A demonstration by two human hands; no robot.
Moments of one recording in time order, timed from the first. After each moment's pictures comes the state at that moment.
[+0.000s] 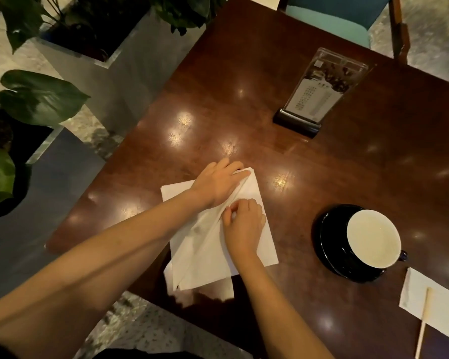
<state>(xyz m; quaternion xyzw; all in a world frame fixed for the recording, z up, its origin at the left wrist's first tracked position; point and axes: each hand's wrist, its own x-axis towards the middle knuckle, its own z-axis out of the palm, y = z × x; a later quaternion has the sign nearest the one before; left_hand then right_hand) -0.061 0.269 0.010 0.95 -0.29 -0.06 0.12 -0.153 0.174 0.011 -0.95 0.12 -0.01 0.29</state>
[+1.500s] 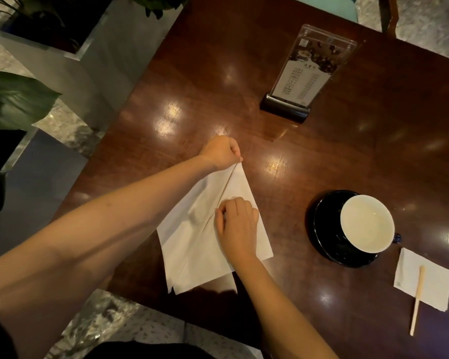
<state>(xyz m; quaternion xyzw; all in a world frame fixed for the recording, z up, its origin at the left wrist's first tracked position) -0.005 0.234 0.035 0.89 -0.03 -0.24 0.38 -0.168 0.159 0.002 -0.97 0.02 -0.01 0.25</state>
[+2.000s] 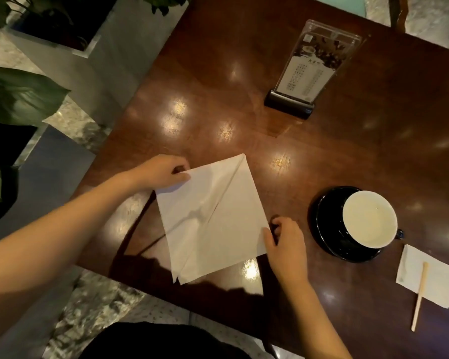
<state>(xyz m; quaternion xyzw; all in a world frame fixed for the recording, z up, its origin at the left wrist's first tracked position) -0.051 0.358 0.040 0.91 -0.16 -0.31 0.23 -0.209 0.084 0.036 -0.93 0.19 0.10 0.29</state>
